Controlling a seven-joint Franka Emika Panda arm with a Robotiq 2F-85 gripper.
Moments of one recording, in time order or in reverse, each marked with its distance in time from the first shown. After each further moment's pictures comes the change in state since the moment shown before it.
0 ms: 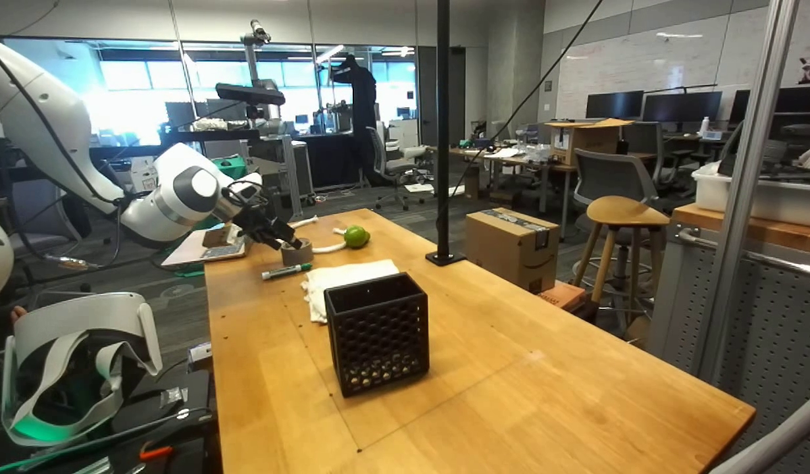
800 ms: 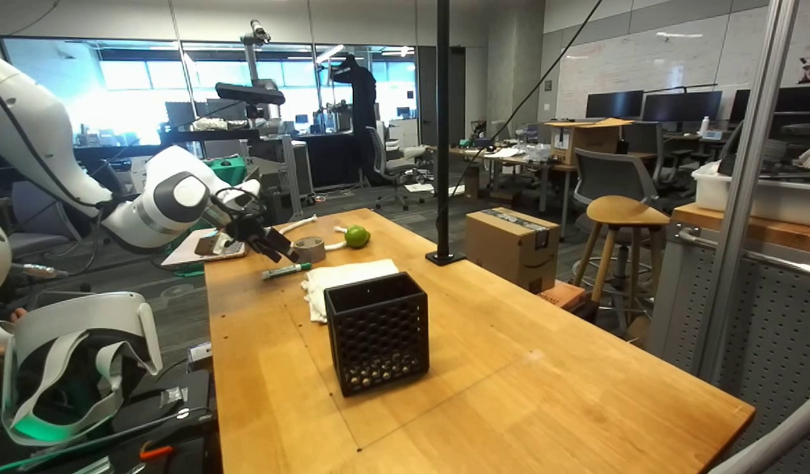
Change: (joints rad) arm 0.126 0.000 -0.077 -0.130 0.185 -0.036 -0.077
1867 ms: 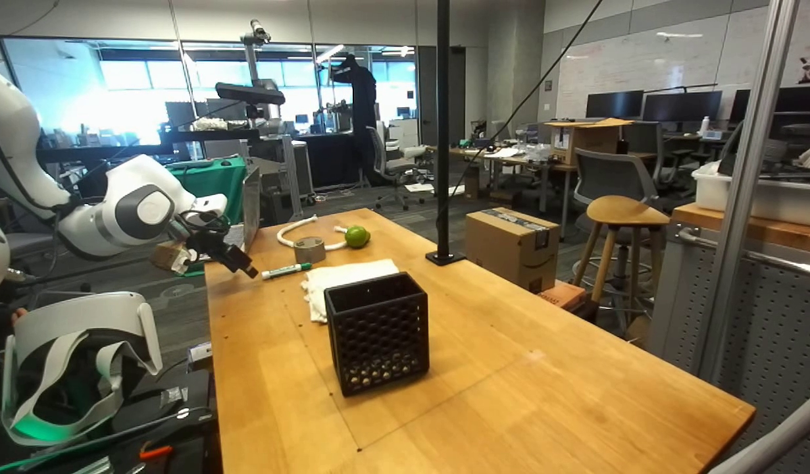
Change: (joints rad) arm 0.030 0.115 0.152 -0.040 0.115 0.072 0.000
